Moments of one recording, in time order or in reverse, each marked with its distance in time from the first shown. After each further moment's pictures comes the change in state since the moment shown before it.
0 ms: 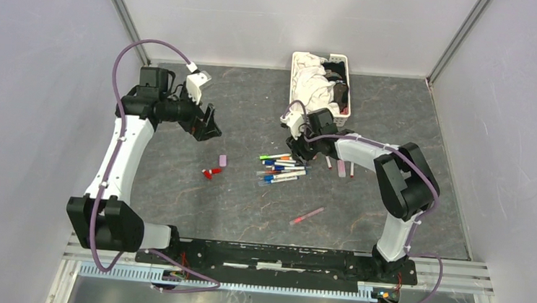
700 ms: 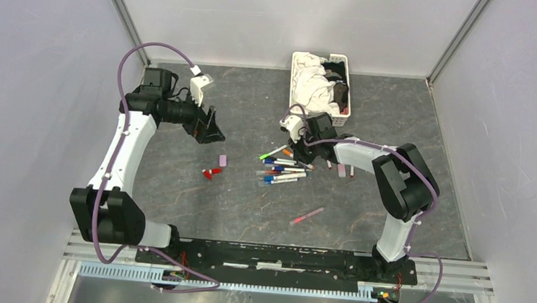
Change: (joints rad) left arm 0.000 0.047 0.003 -0.051 0.098 0.010; right arm 0.019 0.002 -0.047 0.067 0.027 0.011
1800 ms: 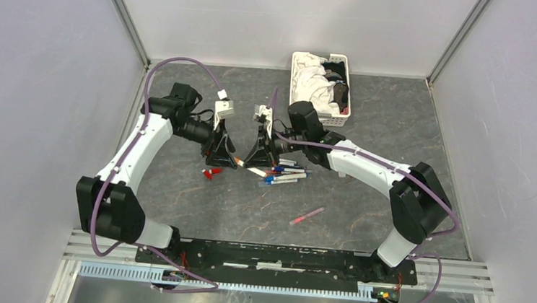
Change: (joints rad) left arm -0.155 0.034 -0.072 -0.204 0.233 0.276; right arm 0.210 -0.175 0.108 0.151 -0.632 0.378
